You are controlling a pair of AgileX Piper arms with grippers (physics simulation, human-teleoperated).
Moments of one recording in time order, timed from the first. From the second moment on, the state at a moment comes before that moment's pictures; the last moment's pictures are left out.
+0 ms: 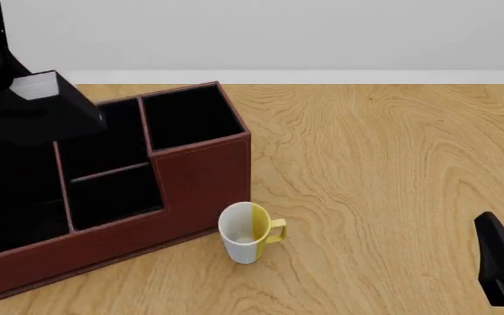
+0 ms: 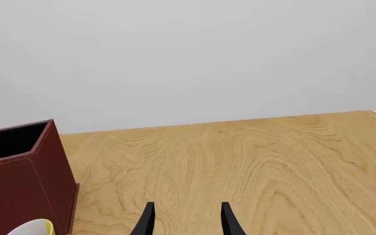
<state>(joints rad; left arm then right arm) -0.18 1.11 -1.42 1.22 1.17 0.01 0.00 -0.04 -0.01 0.10</state>
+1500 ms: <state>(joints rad) -0.20 1.44 -1.53 1.22 1.20 -0.01 0.00 -0.05 0.00 0.13</state>
